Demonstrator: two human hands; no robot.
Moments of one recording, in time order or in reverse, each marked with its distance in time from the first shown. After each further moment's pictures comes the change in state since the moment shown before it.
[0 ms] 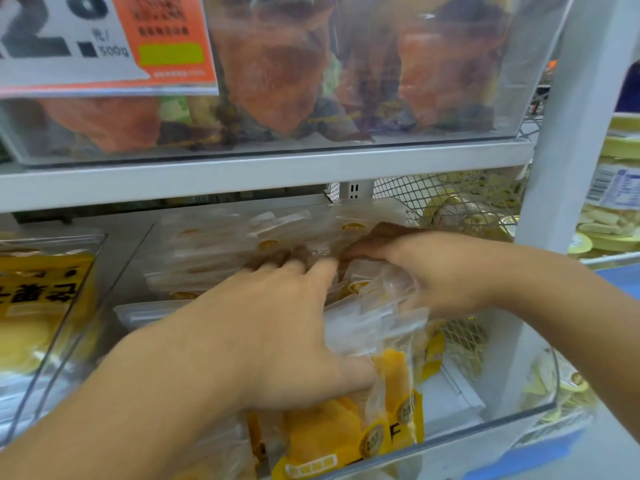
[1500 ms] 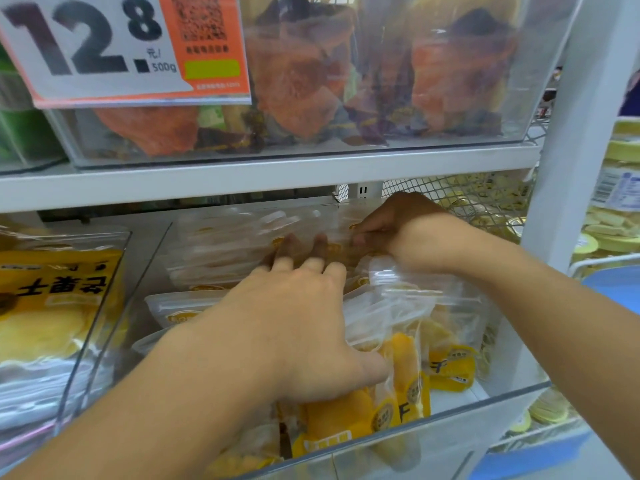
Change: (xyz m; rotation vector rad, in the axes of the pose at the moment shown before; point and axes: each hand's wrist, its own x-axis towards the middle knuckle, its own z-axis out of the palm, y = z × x) left_hand -0.005 0.005 0.000 0.033 0.015 -0.019; right_hand 0.044 0.001 -0.001 0.290 0.279 0.172
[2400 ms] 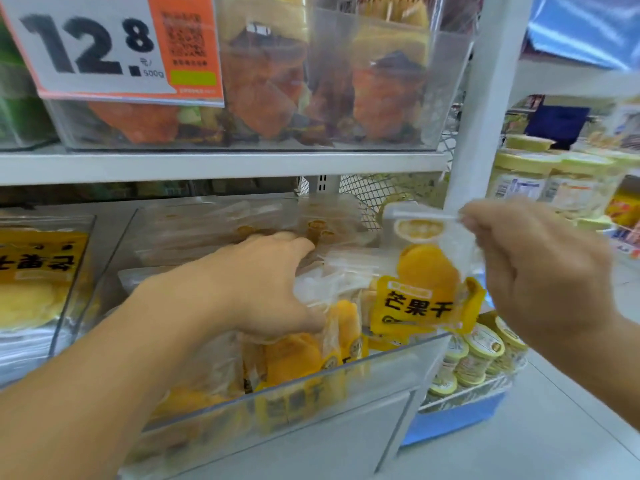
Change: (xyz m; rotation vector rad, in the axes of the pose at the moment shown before) left_hand 0.009 -0.011 0.001 -0.134 -0.018 0.109; right_hand -0.167 0.017 -0.029 -0.500 0.998 -0.405
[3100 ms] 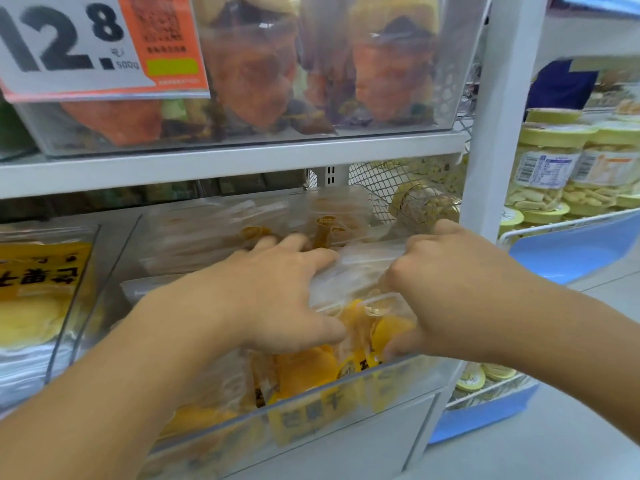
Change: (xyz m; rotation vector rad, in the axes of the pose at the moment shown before) left_hand -0.002 0.005 0.002 0.049 -0.085 -0.013; right_hand 0.040 -0.057 0.028 -0.197 -1.181 -0.099
